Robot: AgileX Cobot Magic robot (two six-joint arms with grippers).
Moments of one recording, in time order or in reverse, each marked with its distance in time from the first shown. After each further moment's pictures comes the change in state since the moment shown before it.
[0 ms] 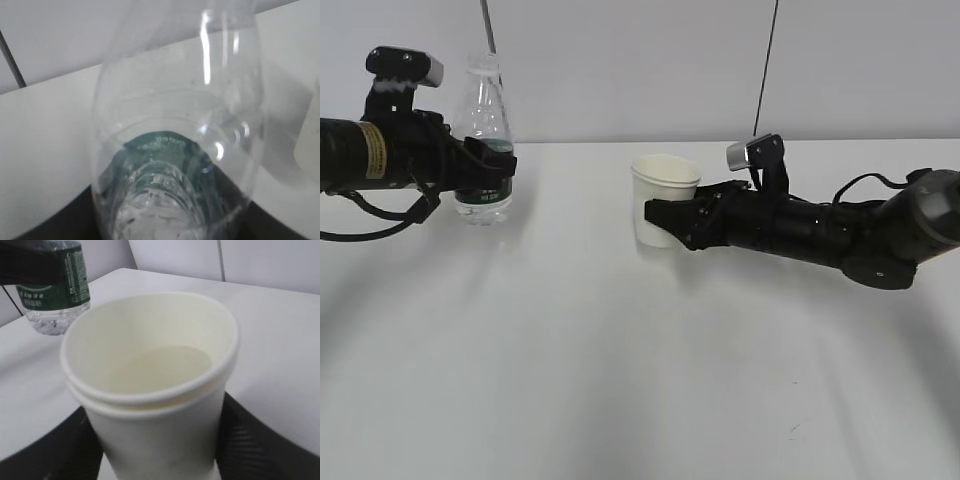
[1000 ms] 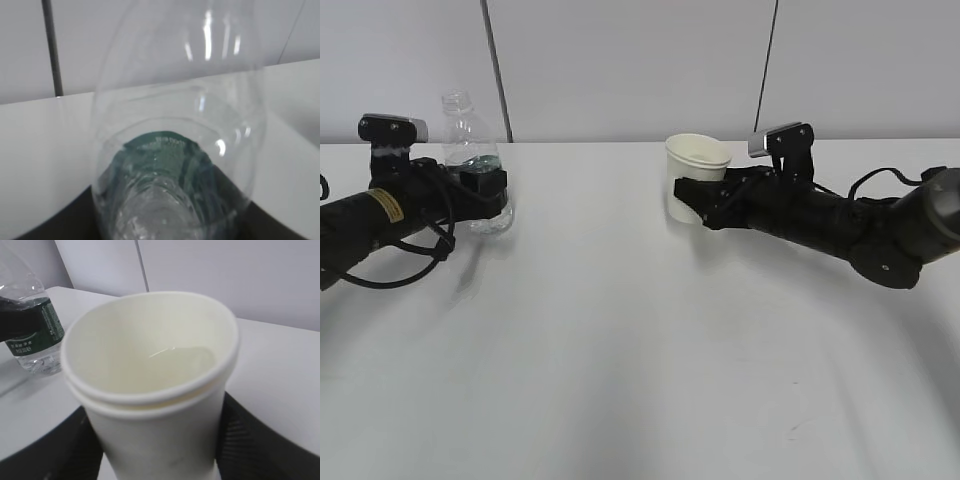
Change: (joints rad) left arm 0.076 0.338 -0.005 -0.576 -0.451 0.555; right arm -0.035 0.000 0.000 0.181 0.049 -0.145
